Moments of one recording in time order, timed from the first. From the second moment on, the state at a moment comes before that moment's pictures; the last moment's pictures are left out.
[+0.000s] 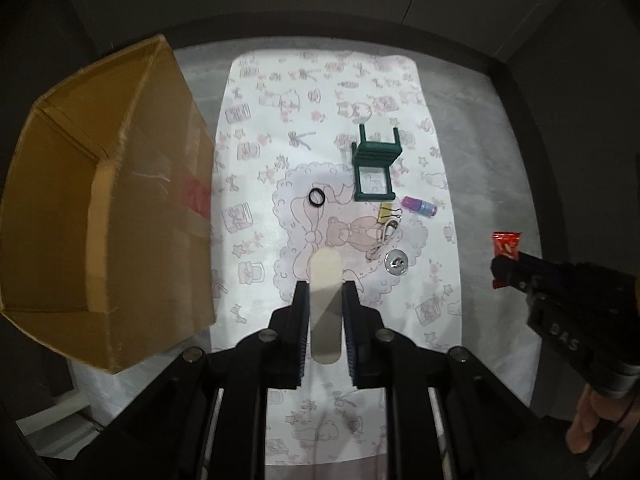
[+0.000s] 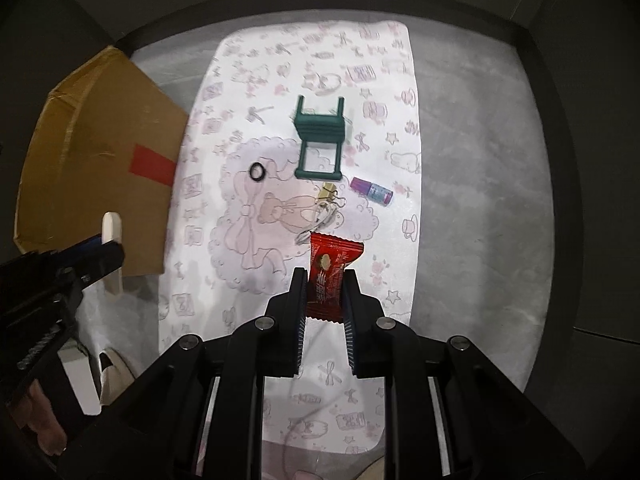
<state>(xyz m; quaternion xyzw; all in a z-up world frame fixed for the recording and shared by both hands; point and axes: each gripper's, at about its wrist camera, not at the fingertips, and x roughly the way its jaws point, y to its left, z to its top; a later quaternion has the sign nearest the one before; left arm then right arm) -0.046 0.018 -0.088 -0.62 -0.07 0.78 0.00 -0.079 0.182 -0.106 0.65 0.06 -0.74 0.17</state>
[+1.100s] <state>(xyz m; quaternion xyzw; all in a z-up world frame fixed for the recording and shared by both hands) -0.017 -0.067 -0.044 -0.56 -0.10 0.82 -0.08 -0.043 0.080 -0.032 0.59 0.07 -0.76 0.25</state>
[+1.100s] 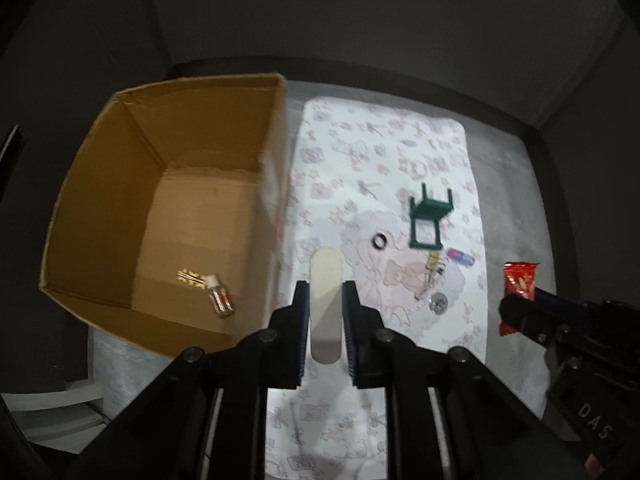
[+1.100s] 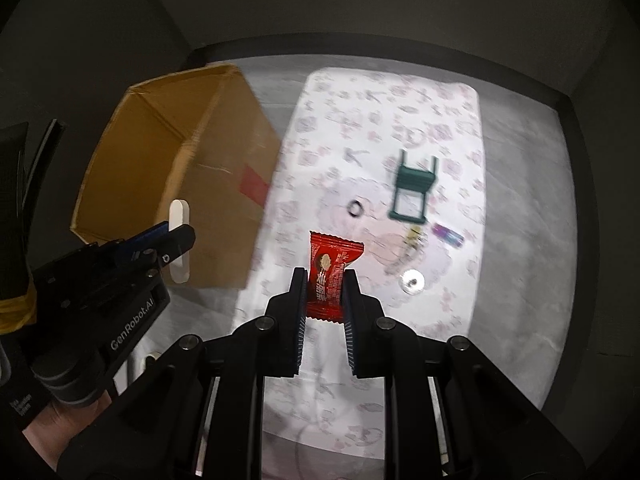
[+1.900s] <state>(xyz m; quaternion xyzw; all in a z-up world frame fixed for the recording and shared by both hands) 0.018 -0.233 -0.044 -0.52 -0.21 0.80 -0.22 -0.036 -0.095 -0.022 0.56 0.14 -0.73 0.36</state>
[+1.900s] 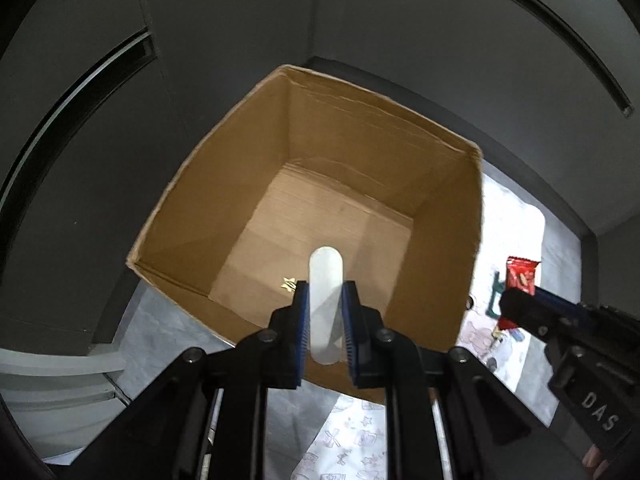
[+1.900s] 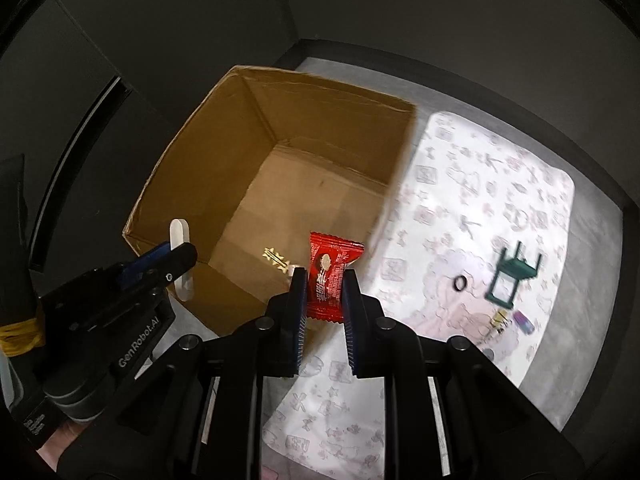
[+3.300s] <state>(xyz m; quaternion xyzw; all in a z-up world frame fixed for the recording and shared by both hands) 0.019 -0.268 -0.079 -0.53 -0.23 0.78 -0.26 -0.046 -0.139 -0.050 0.55 0.18 -0.73 0.36</state>
